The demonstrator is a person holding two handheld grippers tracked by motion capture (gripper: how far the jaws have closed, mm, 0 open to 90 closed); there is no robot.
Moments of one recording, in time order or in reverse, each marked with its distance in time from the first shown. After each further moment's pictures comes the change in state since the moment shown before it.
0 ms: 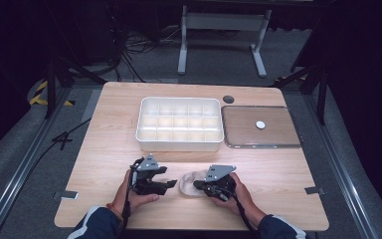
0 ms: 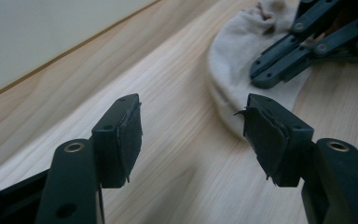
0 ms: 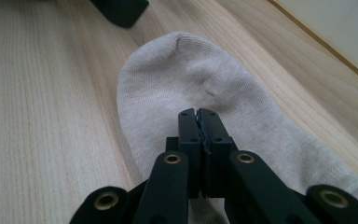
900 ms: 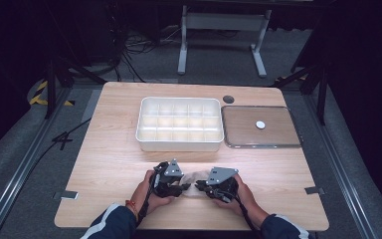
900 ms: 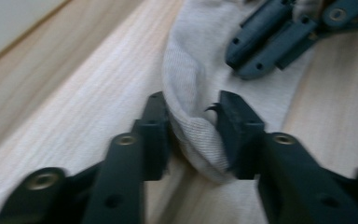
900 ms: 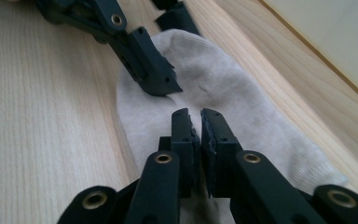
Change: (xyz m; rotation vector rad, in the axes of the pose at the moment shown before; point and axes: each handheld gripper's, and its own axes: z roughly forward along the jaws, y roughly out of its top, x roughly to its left) left arm -0.021 0.011 0.038 0.137 -0.022 0.134; right arm 0.001 -0.005 -0.007 -0.009 -0.027 -0.065
